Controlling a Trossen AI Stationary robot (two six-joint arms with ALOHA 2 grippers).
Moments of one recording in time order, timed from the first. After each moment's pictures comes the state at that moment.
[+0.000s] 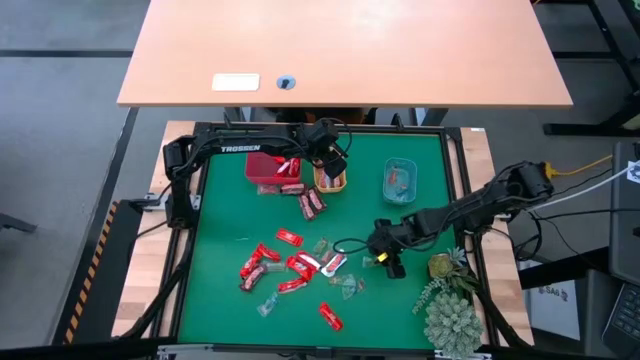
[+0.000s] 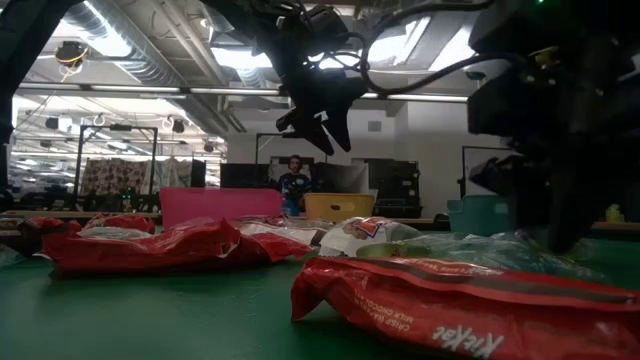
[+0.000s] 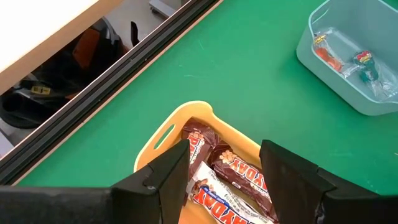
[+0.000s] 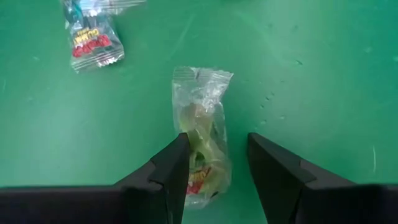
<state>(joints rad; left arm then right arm) 0.34 1.91 1.56 -0.52 -0.24 -0.33 0.30 1.53 0.66 -0.22 -0.12 0.18</state>
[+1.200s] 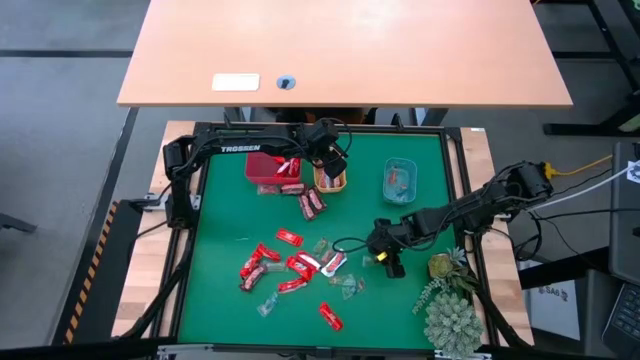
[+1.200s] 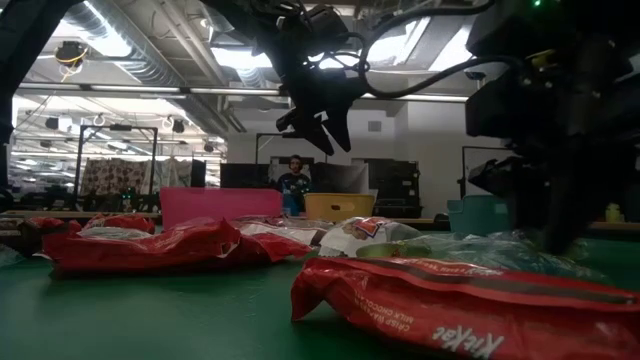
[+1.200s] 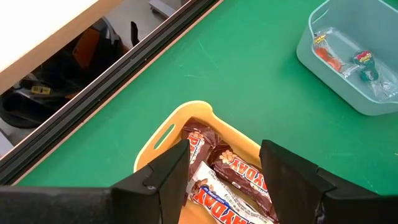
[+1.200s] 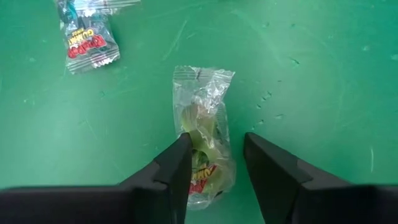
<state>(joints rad) 0.34 1.91 1.56 -0.52 -0.24 -0.33 0.29 1.54 0.66 -0.22 -0.12 0.18</state>
